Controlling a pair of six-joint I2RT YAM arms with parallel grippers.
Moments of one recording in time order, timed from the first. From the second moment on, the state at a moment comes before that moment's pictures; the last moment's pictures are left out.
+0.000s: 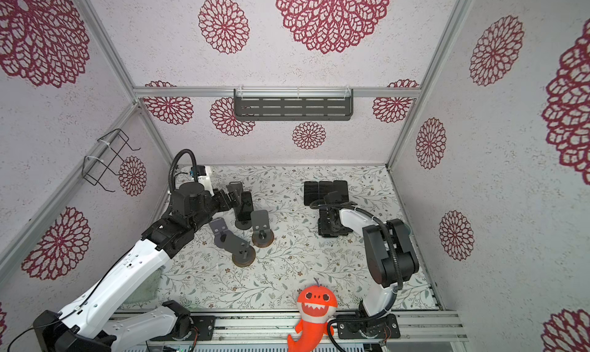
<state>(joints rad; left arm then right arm) -0.49 1.12 1.06 -0.30 -0.20 -0.52 0.31 1.74 1.07 -0.60 0.02 0.28</state>
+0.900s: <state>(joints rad) -0.48 1.12 1.03 -0.30 -0.20 -0.52 0.31 1.78 1.10 -0.55 0.05 0.29</state>
